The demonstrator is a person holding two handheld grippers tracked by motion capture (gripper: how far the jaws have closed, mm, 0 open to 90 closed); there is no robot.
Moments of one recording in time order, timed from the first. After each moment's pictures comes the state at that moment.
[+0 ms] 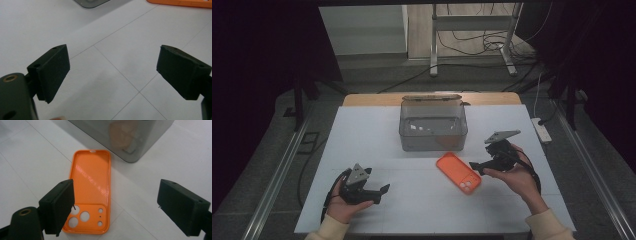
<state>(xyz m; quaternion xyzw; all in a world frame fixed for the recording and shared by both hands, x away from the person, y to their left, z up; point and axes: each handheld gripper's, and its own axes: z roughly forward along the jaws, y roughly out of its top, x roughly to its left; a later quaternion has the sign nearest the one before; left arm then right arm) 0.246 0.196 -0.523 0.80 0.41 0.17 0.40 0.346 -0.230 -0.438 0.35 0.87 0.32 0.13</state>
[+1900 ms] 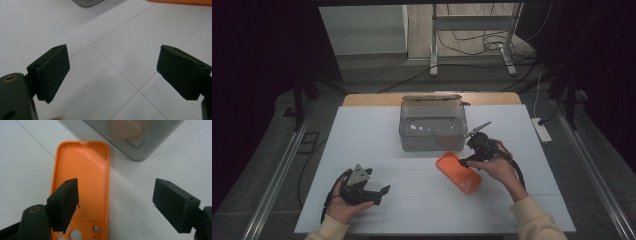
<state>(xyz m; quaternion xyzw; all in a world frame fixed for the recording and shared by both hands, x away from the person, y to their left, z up) 0.246 0.194 -0.524 0.81 0.41 0.17 0.40 0.389 -0.188 -0.466 0.36 0.90 0.22 0.10</state>
